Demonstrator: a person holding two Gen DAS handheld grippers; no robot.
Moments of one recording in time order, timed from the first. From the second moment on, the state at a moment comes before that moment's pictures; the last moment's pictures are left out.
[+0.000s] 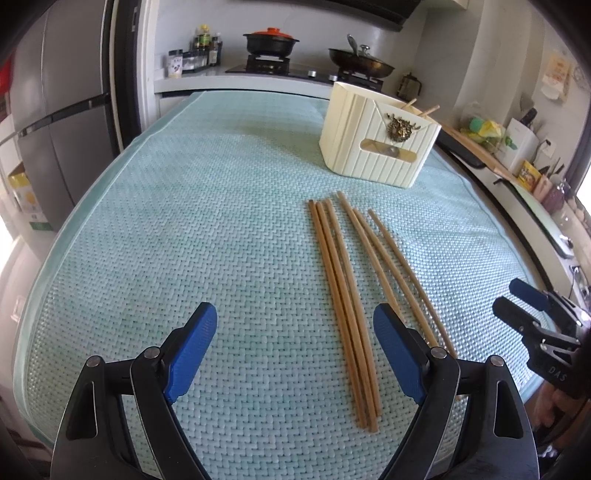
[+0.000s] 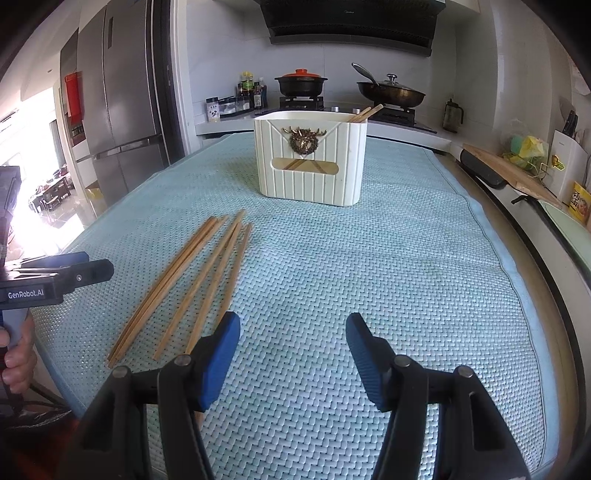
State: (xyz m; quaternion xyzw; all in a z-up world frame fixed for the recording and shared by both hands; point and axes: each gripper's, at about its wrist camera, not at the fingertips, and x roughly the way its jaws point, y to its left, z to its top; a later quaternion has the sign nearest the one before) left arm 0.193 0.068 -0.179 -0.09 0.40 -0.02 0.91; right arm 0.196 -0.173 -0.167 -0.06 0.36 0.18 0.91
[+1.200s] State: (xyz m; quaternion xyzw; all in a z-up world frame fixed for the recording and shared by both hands) left arm 0.287 0.062 -0.216 -0.03 0.46 0.01 0.89; right arm 0.208 -0.165 -0.170 -0.06 0.38 0.19 0.90
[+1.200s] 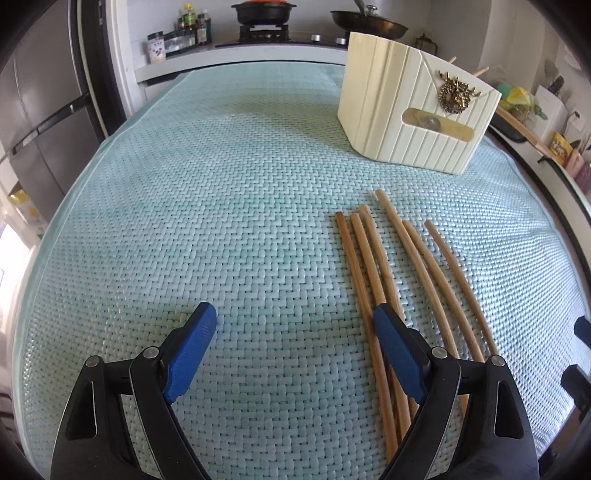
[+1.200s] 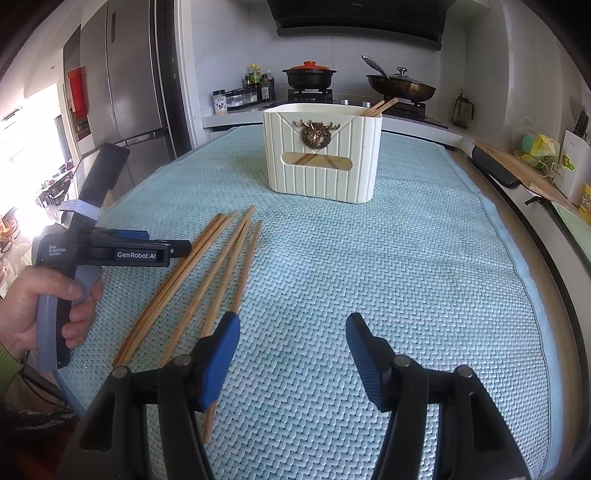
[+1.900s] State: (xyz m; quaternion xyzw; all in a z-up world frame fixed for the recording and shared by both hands) left arm 0.294 0.068 -0.219 -0.01 0.47 0.02 0.88; right arm 0.278 -0.114 -0.187 -0.08 0.42 0.24 0.87
